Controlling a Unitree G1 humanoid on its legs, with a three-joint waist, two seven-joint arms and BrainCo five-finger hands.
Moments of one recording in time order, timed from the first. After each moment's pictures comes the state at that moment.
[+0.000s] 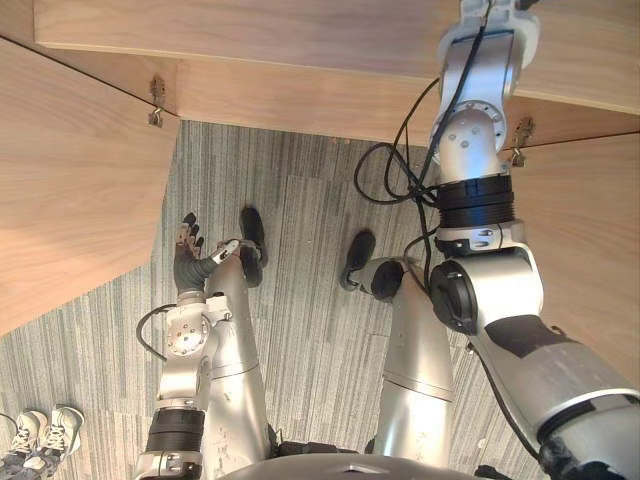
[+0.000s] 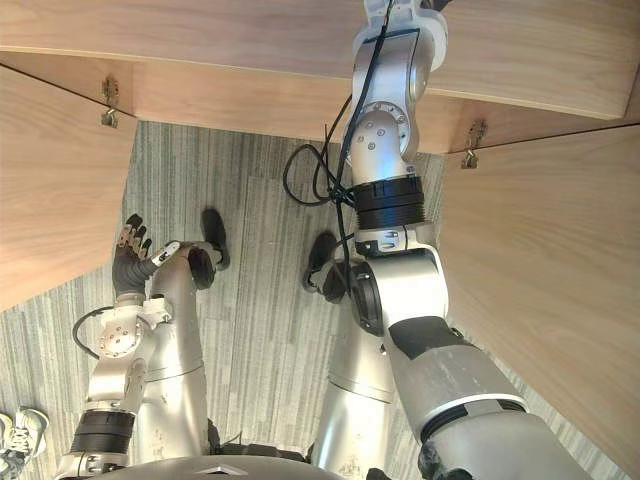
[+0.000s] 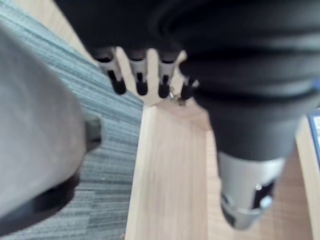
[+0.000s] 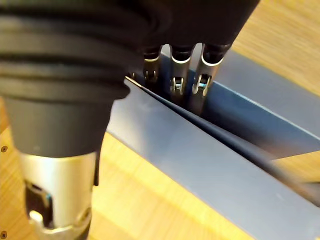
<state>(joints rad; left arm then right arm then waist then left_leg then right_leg) -0.06 0.04 0.07 0.08 -0.12 -0.12 0.22 -1.26 -0.20 -0.09 0.37 1.01 -0.28 -0.43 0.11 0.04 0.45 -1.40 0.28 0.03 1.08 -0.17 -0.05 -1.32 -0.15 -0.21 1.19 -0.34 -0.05</state>
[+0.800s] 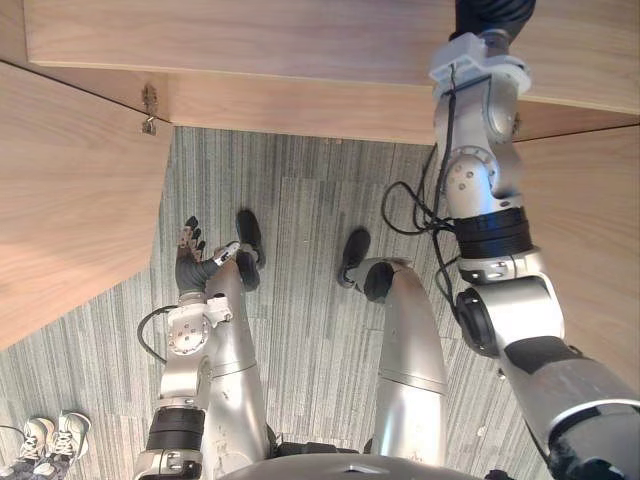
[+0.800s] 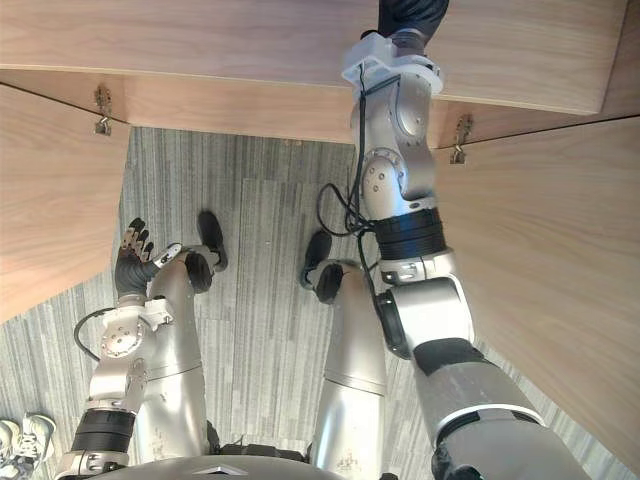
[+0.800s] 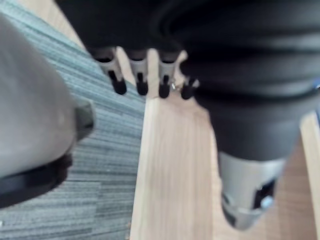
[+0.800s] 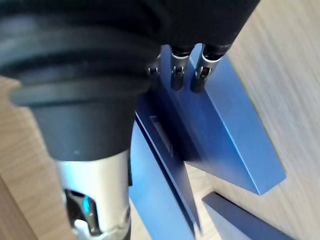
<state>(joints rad) -0.06 0.04 0.08 0.09 -0.12 -0.10 0.21 -1.06 -0.39 0.08 0.19 0.69 -0.16 -0.34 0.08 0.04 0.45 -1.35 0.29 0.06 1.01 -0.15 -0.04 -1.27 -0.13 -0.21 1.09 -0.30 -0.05</state>
